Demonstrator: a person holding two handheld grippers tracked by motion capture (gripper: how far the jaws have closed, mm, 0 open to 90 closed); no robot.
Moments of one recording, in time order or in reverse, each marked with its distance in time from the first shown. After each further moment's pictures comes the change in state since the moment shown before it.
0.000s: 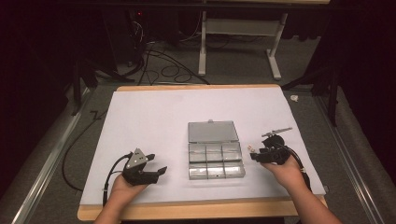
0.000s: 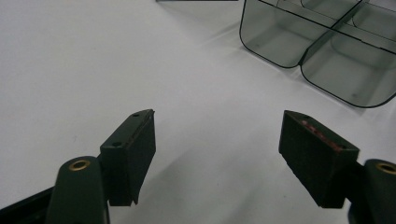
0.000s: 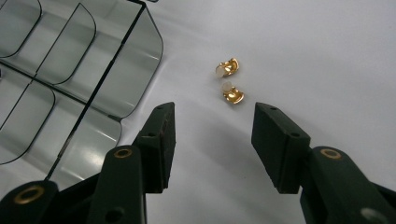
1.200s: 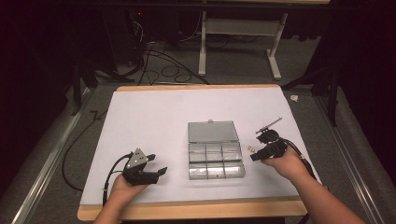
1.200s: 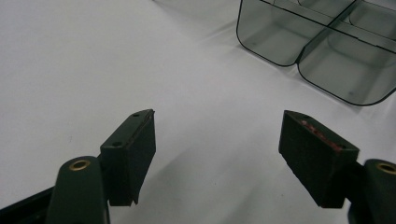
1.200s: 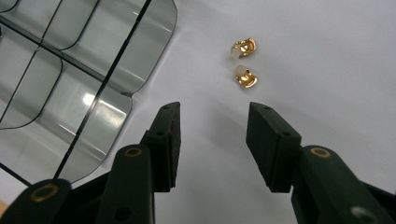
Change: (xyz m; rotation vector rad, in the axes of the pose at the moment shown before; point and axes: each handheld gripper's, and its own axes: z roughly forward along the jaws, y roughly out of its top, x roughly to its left) left arm 0.000 0.000 0.000 0.007 -0.011 0.005; right arm 0.005 0.027 -0.004 0.241 0.011 -0.069
